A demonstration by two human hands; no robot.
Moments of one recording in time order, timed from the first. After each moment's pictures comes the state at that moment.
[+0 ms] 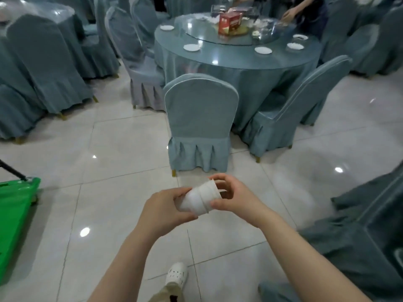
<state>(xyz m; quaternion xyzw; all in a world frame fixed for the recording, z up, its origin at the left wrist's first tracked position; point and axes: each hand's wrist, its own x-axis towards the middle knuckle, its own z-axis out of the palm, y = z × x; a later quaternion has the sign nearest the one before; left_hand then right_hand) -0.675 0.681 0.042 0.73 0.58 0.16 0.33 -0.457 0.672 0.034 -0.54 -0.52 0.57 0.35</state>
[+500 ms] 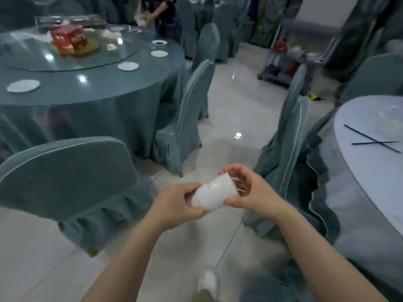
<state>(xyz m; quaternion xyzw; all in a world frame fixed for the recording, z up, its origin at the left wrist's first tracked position) -0.400 0.902 0.069 0.88 0.23 0.04 0.40 -0.238 0.741 0.093 -0.70 -0.35 0.38 0.50</state>
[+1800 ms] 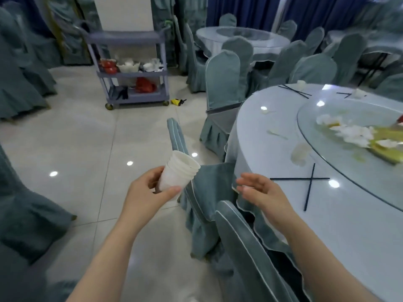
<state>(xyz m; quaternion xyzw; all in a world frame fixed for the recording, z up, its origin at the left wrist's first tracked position) 0.453 1.094 0.089 0.81 -0.03 0.02 0.59 0.429 0.796 0.059 -0.72 0.06 0.00 0.69</state>
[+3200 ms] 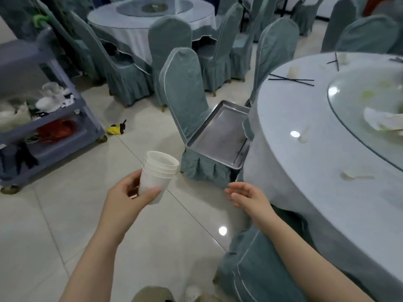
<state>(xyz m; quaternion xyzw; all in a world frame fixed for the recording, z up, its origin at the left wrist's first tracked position) 1.224 1.144 0.071 0.79 -0.16 -0.17 0.57 1.064 0.891 -0.021 -0.64 0.32 -0.11 0.69</state>
